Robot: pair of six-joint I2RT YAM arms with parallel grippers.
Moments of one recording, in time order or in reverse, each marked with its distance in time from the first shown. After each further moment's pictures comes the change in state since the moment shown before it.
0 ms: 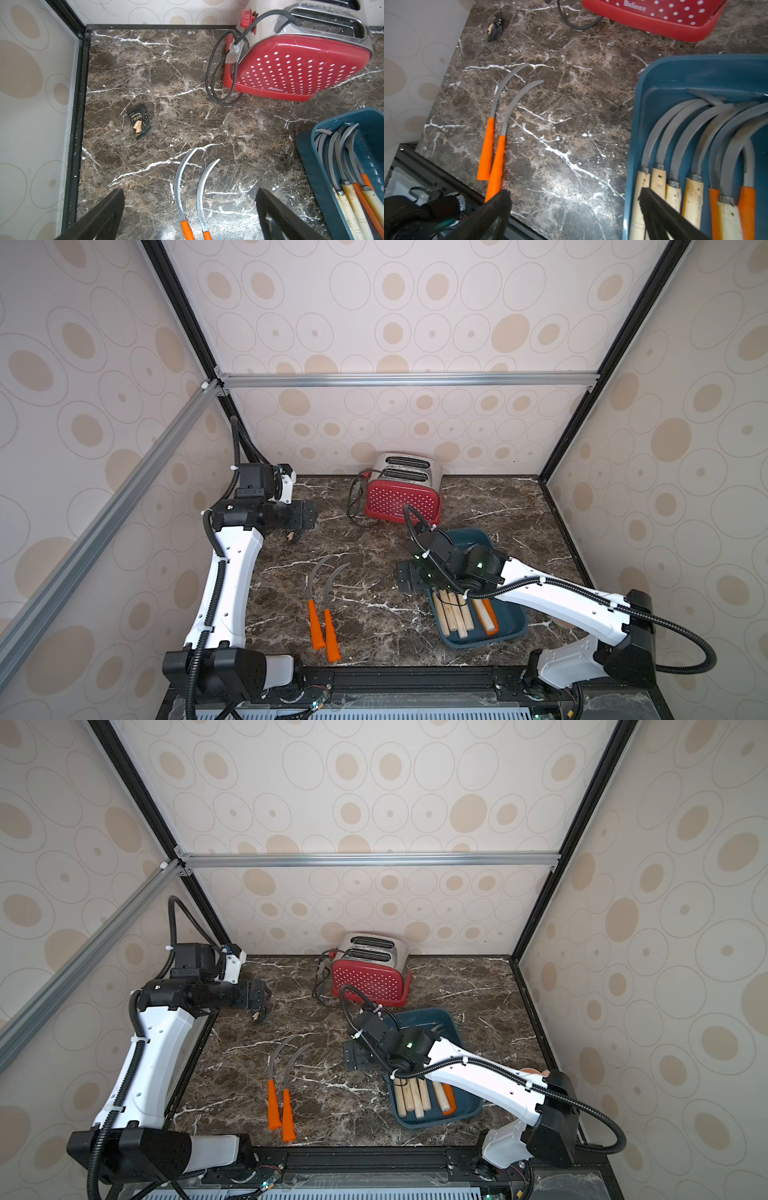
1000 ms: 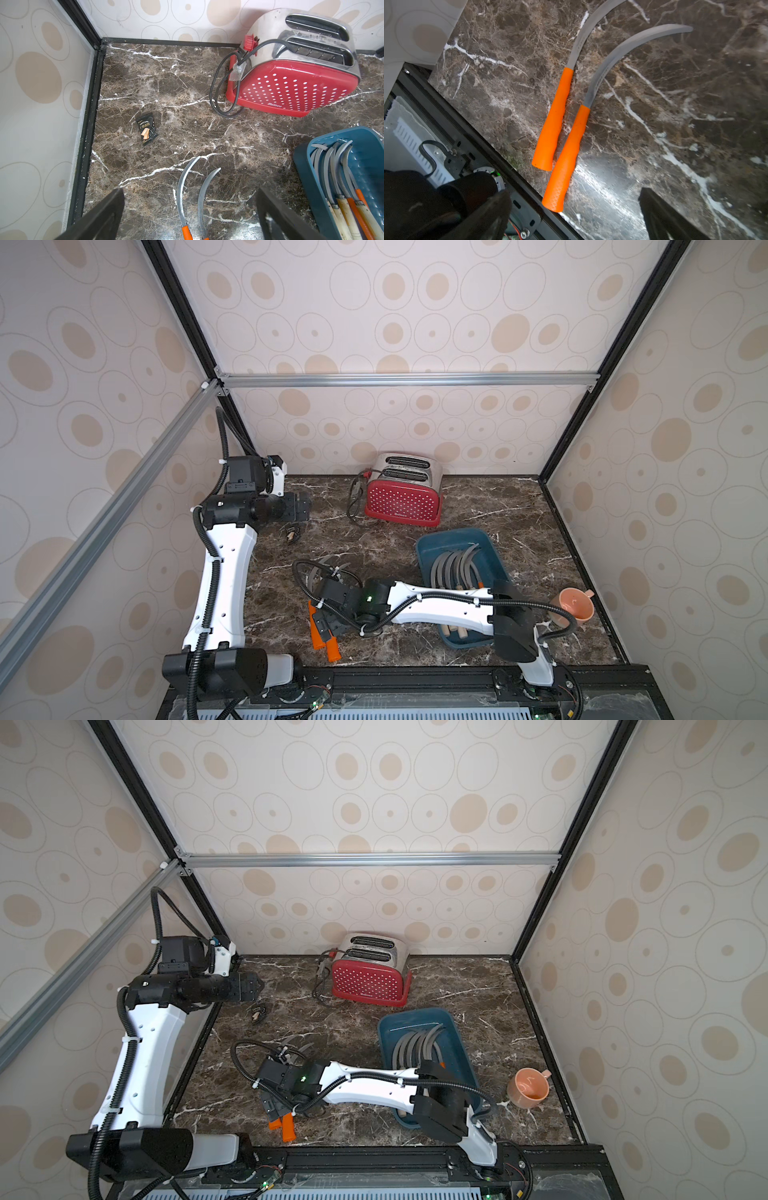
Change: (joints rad) left arm 0.045 0.001 0.082 -0.028 0.005 -0.019; right arm 0.284 0.680 0.529 0.003 -0.072 -0.017
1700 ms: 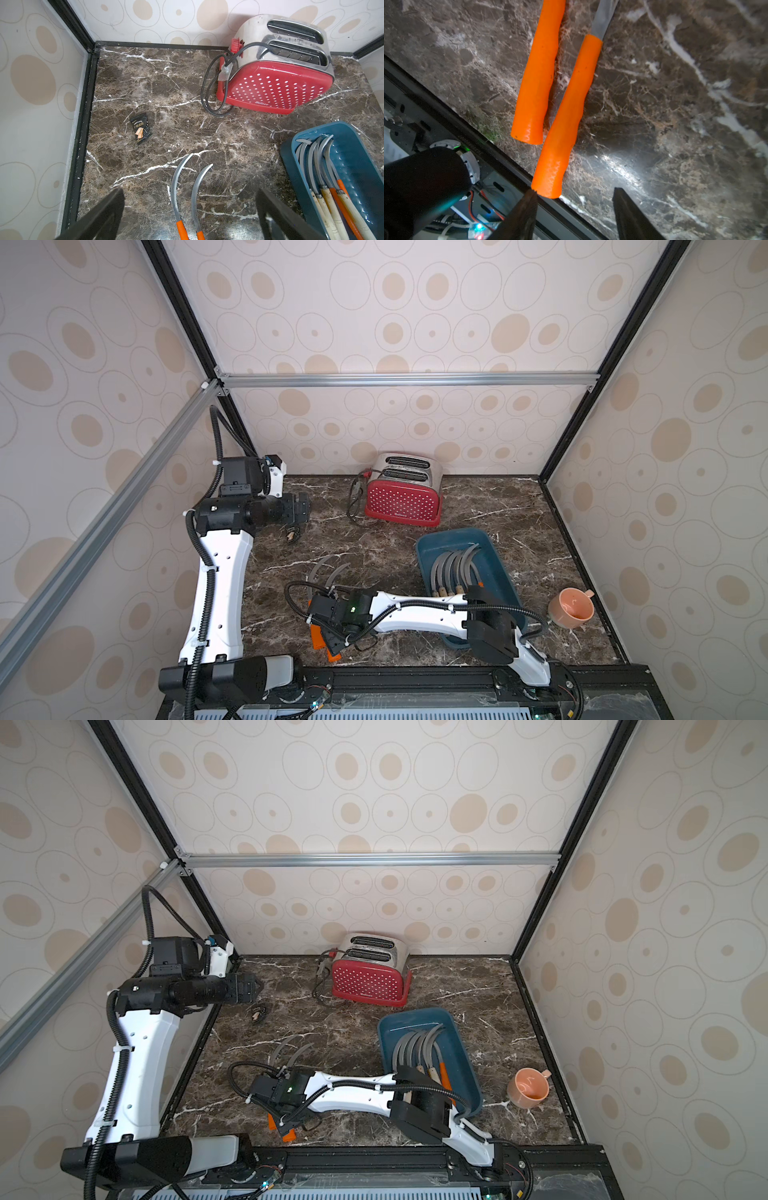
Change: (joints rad) left arm 0.000 -0.033 0.032 -0.042 0.045 0.002; right arm 0.029 0.090 0.005 -0.117 -0.145 0.063
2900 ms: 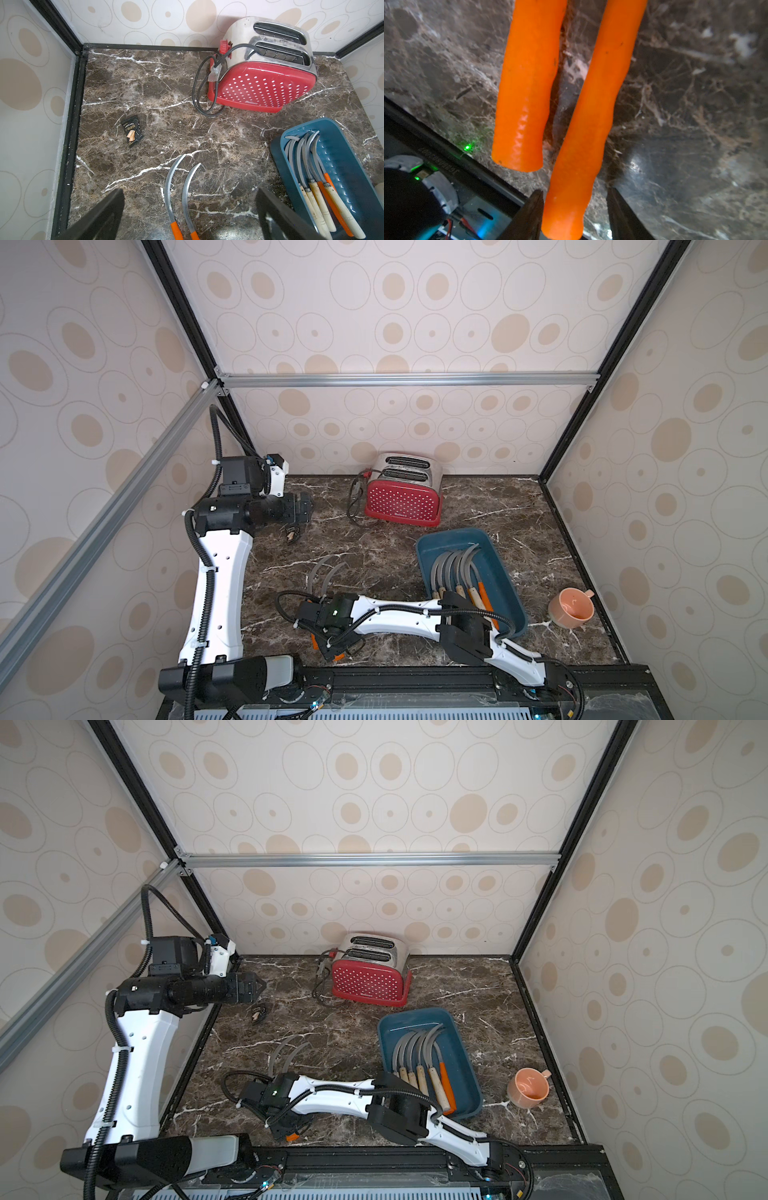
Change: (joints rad) left arm 0.000 0.000 0.004 -0.005 0.050 0.007; right arm 0.004 0.202 0.234 -0.153 -0.065 -0.006
